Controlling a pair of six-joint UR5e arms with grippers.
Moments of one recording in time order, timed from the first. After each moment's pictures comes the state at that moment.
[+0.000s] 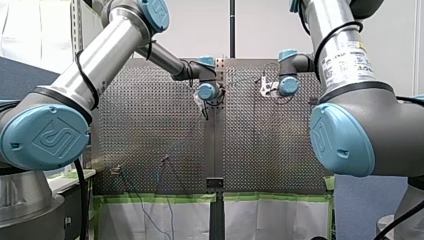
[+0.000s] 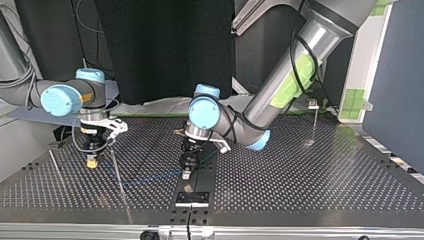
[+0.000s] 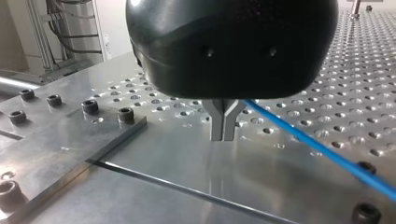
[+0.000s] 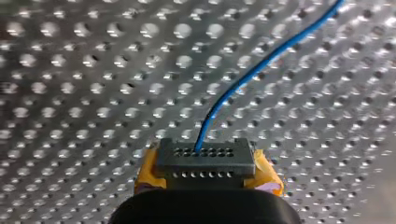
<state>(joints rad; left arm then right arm) -0.52 -2.22 -1.14 -2.74 -1.79 -1.93 1.85 -1.07 1.35 -0.31 1.61 1.56</state>
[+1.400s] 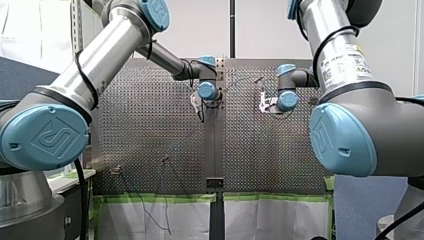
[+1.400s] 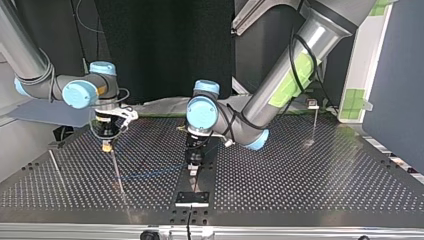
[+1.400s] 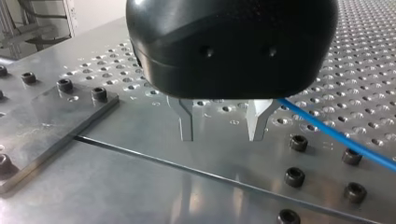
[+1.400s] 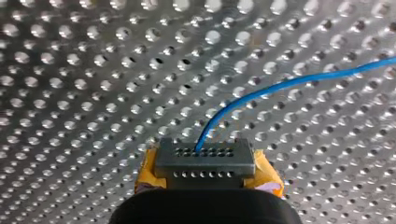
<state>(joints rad) -0.52 -2.21 -1.14 -2.85 -1.87 -1.89 1.86 -1.01 1.44 -0.35 1.62 1.55</state>
